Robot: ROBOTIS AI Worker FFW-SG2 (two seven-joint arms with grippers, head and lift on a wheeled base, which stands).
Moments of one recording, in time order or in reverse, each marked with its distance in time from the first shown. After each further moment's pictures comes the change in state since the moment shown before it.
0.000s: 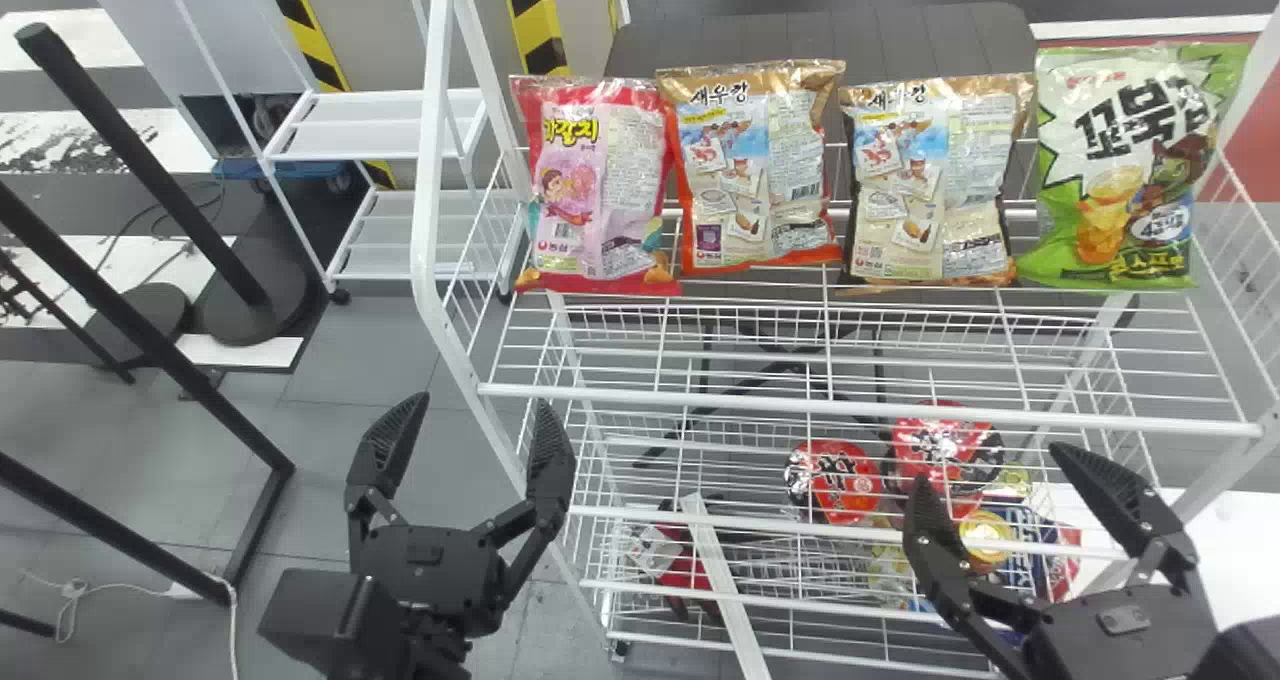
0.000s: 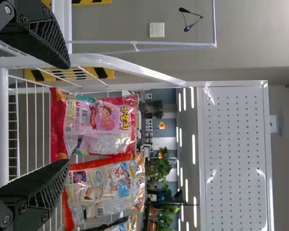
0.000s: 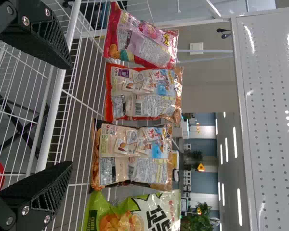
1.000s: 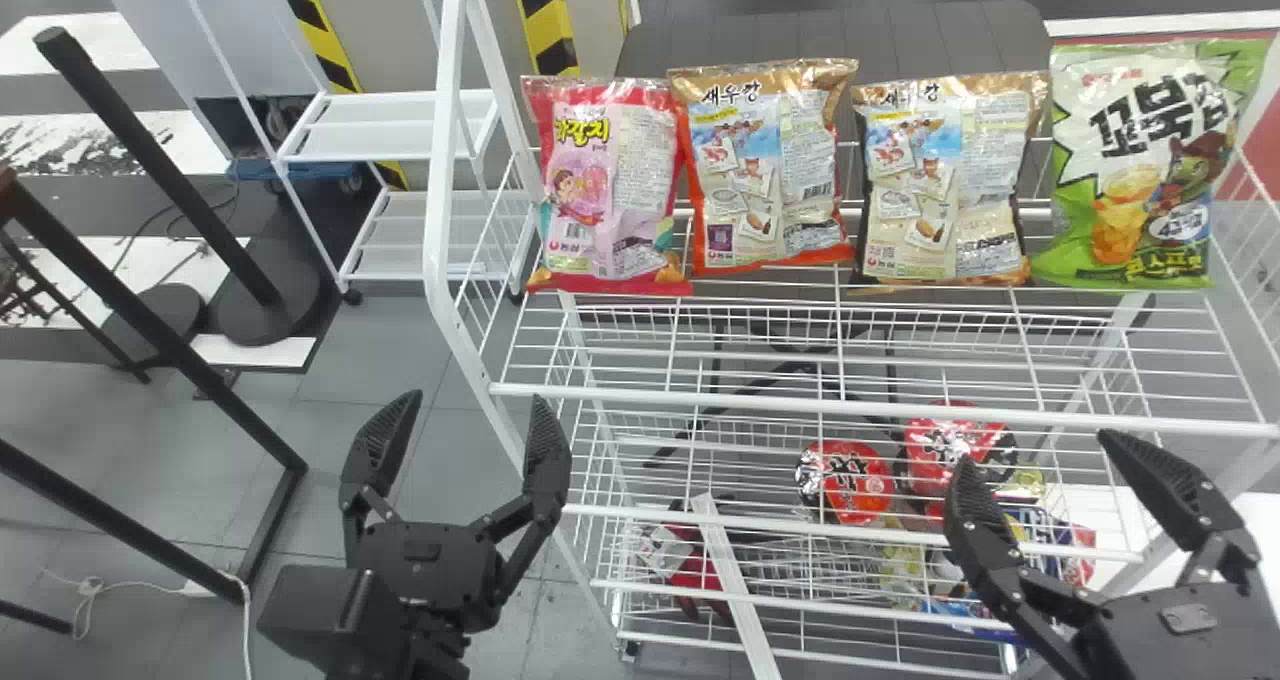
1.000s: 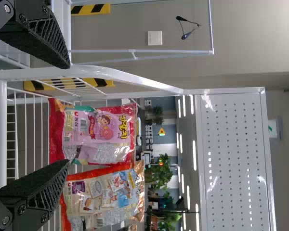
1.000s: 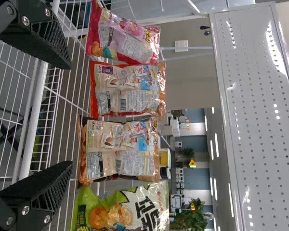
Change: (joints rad) left arm 0.012 -0.001 0.016 -0.030 -0.008 0.019 0.016; right arm 0.023 -0.014 -0.032 -0.030 -0.075 -0.047 0.002
